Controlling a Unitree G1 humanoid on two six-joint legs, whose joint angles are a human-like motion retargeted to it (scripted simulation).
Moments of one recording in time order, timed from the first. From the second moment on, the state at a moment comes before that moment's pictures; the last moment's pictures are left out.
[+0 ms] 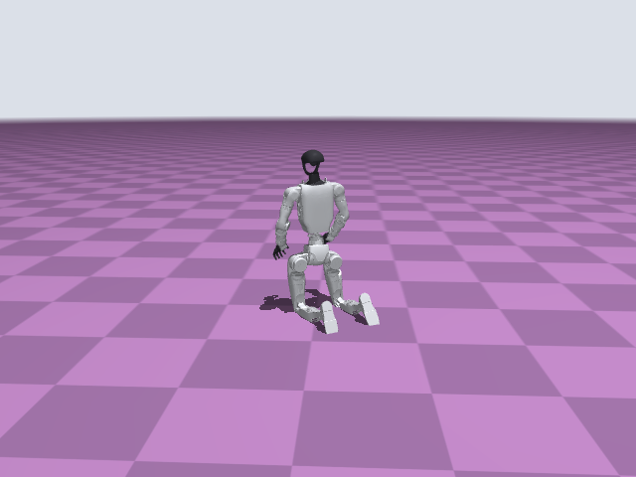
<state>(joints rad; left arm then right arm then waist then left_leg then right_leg) -0.06 0.35 -0.72 0.87 0.50 -0.17 0.46 -0.06 -0.29 0.67 0.81 -0.48 -0.09 -0.48 -0.03 -0.10 -0.17 -0.08 -0.09 0.05 1.83 0.05 0.01 -0.12 -0.22 0.05 1.90 0.09 0.00</state>
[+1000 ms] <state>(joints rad) -0.07 0.34 -0.74 0.86 0.53 -0.18 0.46 -0.06 -0.31 0.71 0.82 -0.51 -0.10 -0.46 -0.03 -0.11 -0.18 -0.10 -0.07 0.04 1.84 0.04 0.01 -0.12 -0.19 0.04 1.89 0.09 0.02</state>
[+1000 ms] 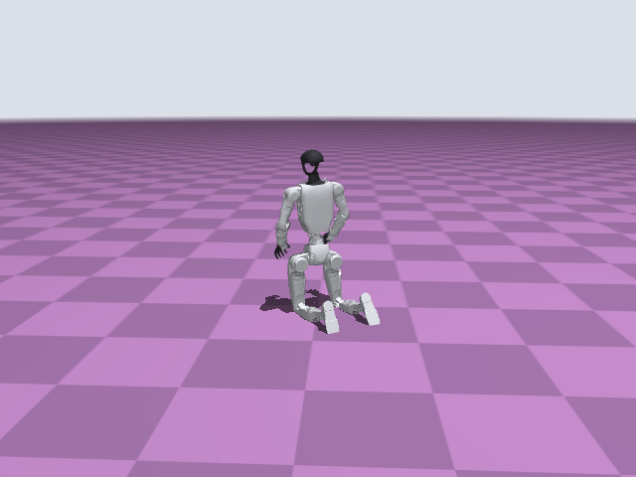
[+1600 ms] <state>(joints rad) -0.09 0.31 -0.76 0.87 0.53 -0.18 0.47 -0.06 -0.34 0.71 0.82 -0.51 -0.10 -0.48 -0.05 -0.08 -0.18 -0.09 -0.04 0.03 1.85 0.00 0.05 -0.11 -0.15 0.03 1.89 0.13 0.04</state>
